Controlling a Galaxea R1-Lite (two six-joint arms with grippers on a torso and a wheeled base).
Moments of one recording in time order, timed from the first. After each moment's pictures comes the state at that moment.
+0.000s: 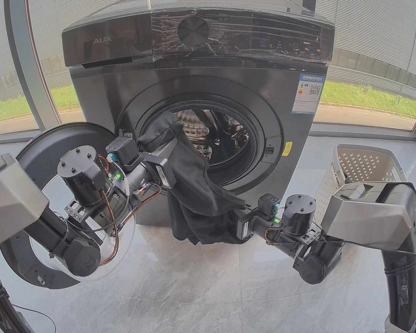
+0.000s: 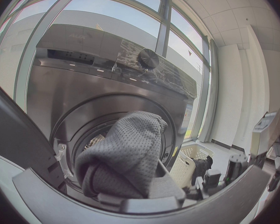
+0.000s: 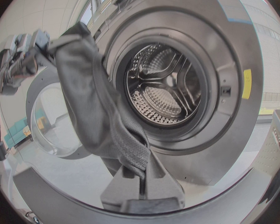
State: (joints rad) left arm -0.51 1.96 -0.69 -1.50 0.00 -0.08; right arm 0.58 2.42 -0.85 -1.52 0.07 0.05
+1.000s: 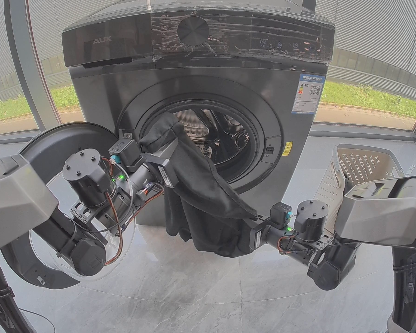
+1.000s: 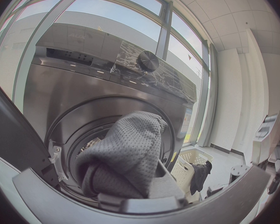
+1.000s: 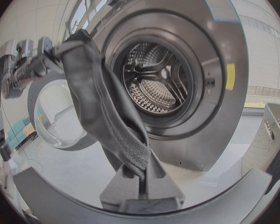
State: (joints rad) left arm -0.51 2.00 -0.71 -1.54 0.00 -0.10; right arm 0.56 2.35 -0.68 -1.52 0.07 0.07
